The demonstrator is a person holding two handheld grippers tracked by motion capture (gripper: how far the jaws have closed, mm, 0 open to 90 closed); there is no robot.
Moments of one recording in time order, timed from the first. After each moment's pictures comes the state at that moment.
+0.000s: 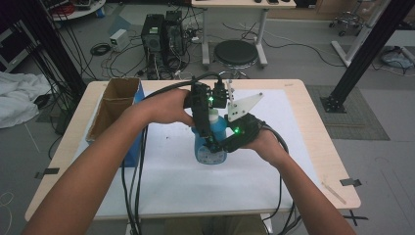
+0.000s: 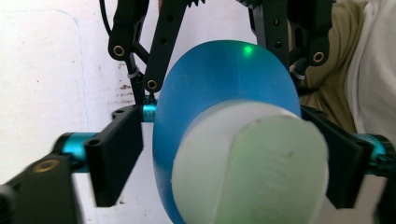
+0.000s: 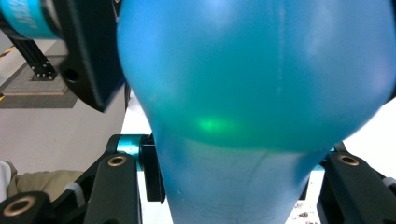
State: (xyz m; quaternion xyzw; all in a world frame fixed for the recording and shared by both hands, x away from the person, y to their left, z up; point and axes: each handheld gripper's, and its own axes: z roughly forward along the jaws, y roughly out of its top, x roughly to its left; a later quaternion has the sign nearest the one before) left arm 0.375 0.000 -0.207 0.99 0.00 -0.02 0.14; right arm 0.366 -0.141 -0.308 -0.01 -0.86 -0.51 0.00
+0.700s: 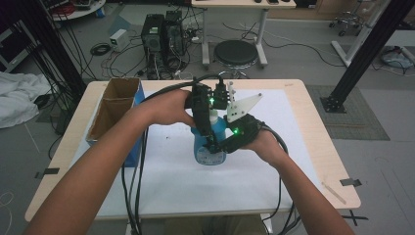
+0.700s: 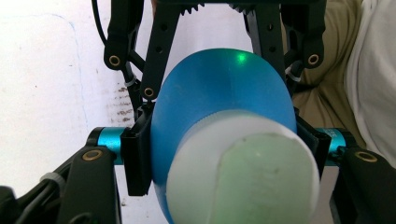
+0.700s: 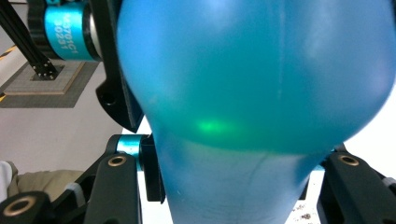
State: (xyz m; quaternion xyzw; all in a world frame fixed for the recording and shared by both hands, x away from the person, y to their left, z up) left arm 0.372 -0.002 -0.208 0.99 -0.01 -0.02 0.14; right arm 0.364 -0.139 -0.309 -0.01 -0.86 -0.51 0.01
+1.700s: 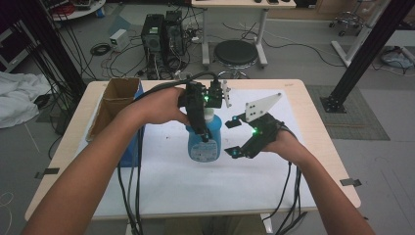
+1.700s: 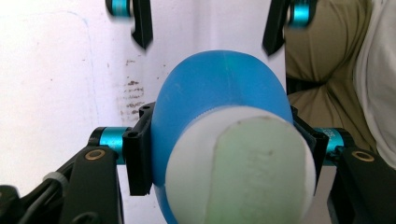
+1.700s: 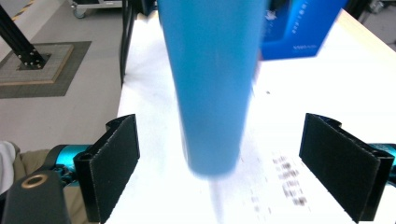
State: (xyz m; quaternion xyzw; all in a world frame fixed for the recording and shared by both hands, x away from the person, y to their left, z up) left arm 0.369 0.013 -0.198 0.99 -0.01 0.00 0.14; right arm 0.363 -0.185 -0.303 -0.04 -0.88 -0.48 -0.01
